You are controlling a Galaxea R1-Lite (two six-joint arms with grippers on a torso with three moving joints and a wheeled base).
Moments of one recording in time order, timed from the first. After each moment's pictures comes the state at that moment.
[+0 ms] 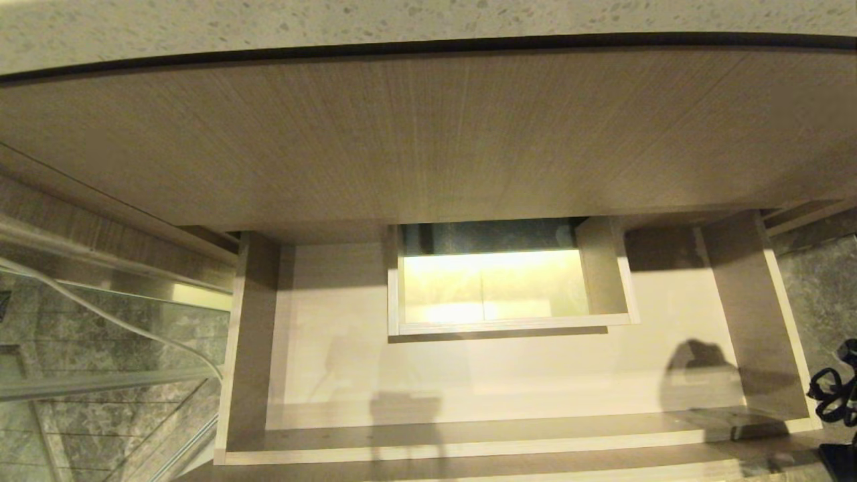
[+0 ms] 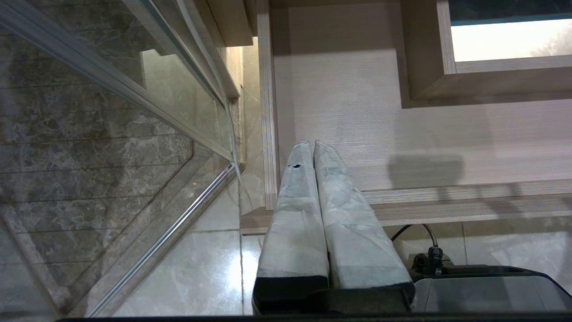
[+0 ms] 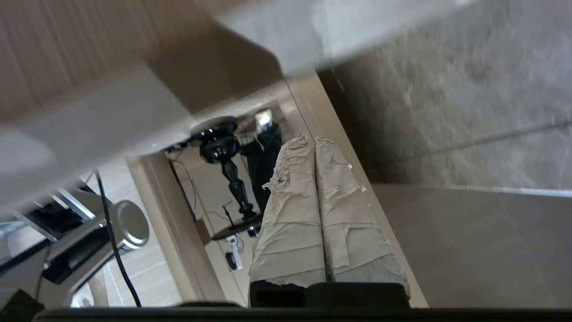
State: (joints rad) left arm 0.00 0.00 0.00 0.00 0.00 0.00; right arm -0.56 1.95 -0.74 0.24 -0.29 -0.24
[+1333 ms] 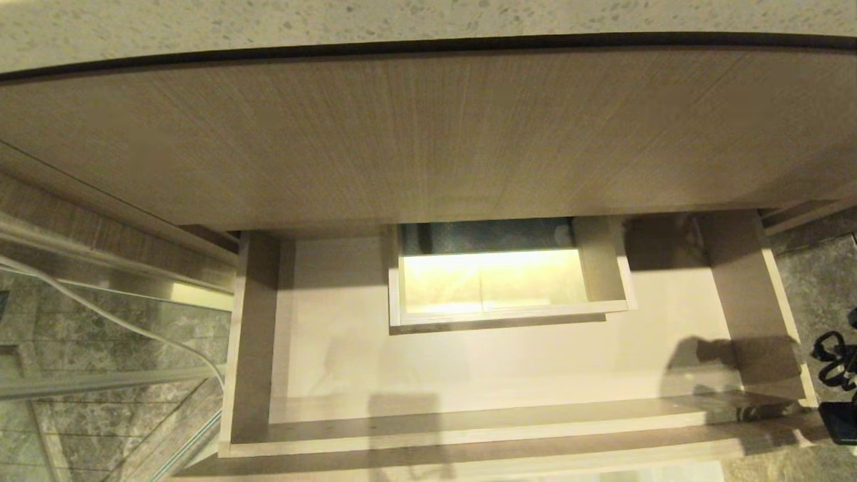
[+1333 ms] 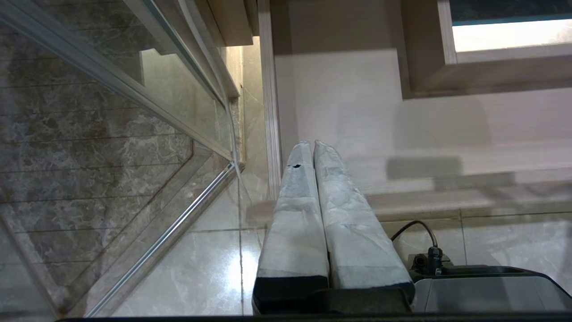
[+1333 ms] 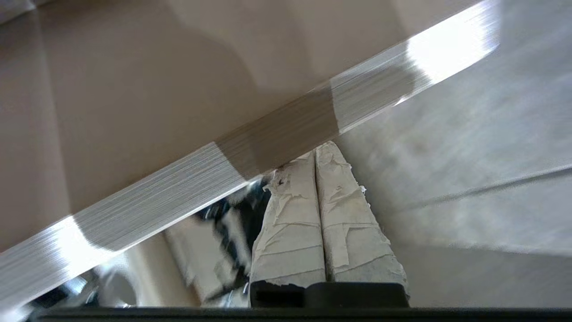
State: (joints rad) left arm 0.00 0.00 0.00 0.00 0.00 0.00; right arm -0.56 1.97 -0.86 0.09 -0.26 -0.30
